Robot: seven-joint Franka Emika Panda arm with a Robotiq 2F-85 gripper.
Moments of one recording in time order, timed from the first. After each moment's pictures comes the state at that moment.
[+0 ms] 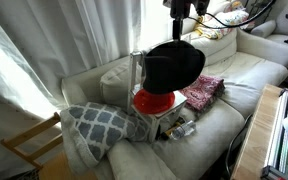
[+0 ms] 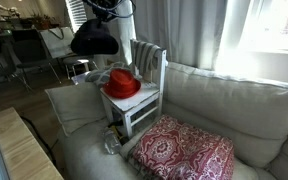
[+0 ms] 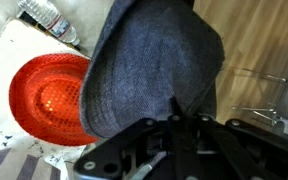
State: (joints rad) arm -0.04 0.18 0.05 -1.93 0.51 1.77 -0.61
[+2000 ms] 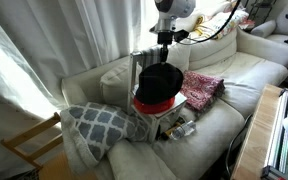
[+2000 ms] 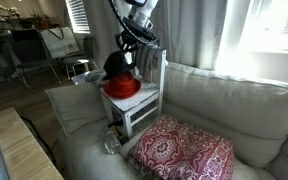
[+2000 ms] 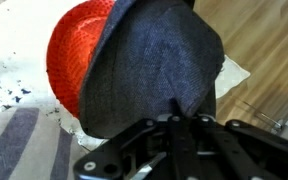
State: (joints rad) arm -0.08 0.59 0.07 -1.68 0.45 1.93 -1.01
